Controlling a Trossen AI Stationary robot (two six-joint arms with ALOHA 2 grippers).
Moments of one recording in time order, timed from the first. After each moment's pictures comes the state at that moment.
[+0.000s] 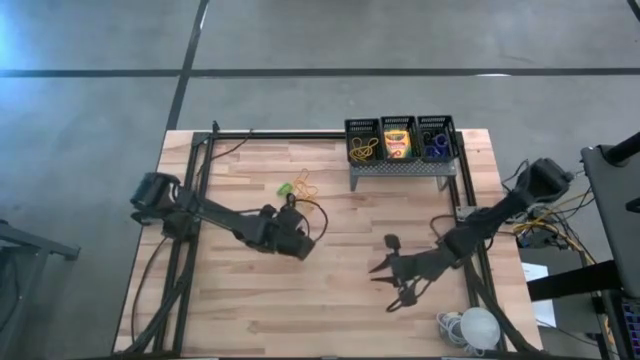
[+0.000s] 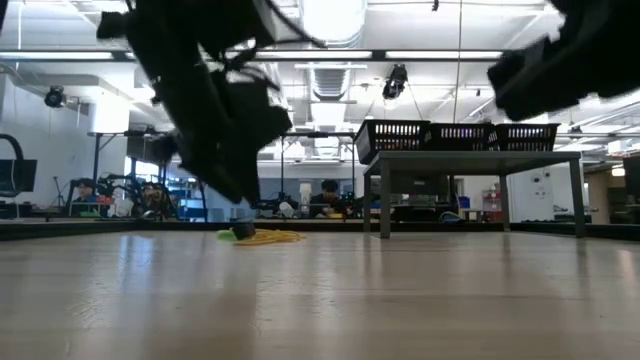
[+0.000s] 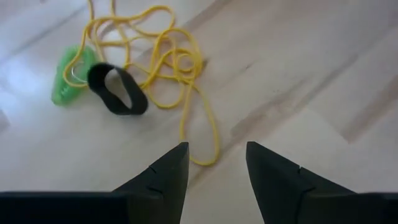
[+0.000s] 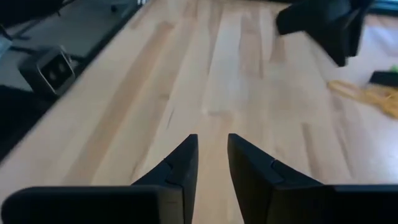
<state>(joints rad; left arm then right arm) -0.25 1.76 1.03 -0.55 -0.59 -1.01 0.61 1.34 0.48 0.36 0.38 0.21</state>
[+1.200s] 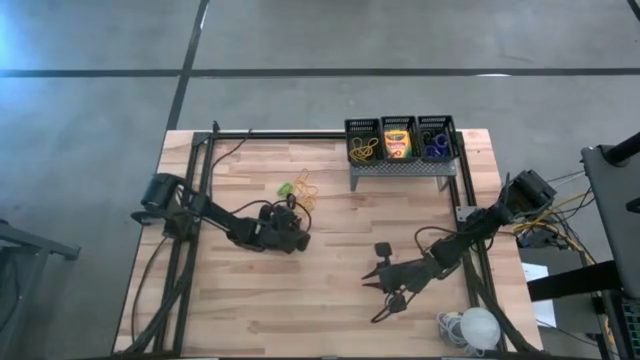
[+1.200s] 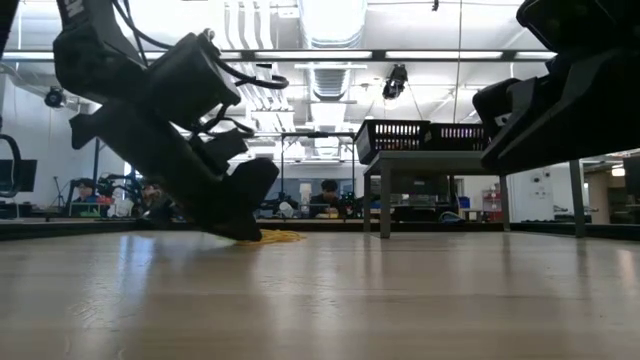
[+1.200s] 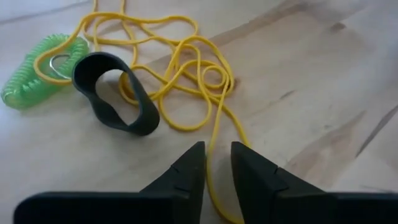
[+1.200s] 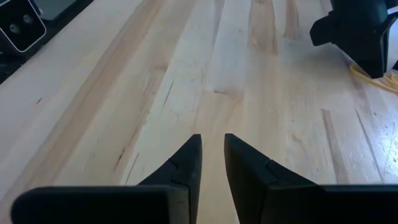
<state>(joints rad) -0.19 1.84 0.64 0.23 -0.72 -0.93 0.61 1.58 0.55 0.42 0.39 0.18</state>
